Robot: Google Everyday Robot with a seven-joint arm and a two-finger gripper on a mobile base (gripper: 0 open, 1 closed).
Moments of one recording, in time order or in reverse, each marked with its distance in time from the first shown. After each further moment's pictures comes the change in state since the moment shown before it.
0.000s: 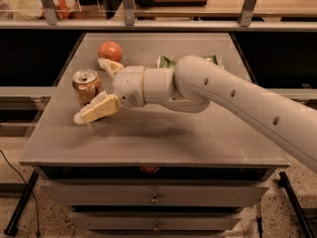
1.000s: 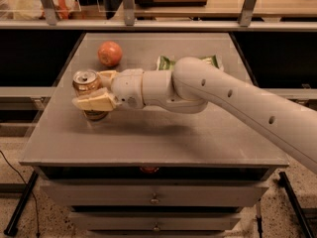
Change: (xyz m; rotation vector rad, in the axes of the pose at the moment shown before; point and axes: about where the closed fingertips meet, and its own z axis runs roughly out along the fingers) arm 0.013 0.003 0.005 -0.027 0.017 0.035
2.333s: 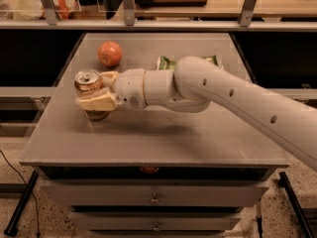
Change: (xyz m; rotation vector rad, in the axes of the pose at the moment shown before) arm 0.005 -0.002 -0.004 0.002 0.026 0.013
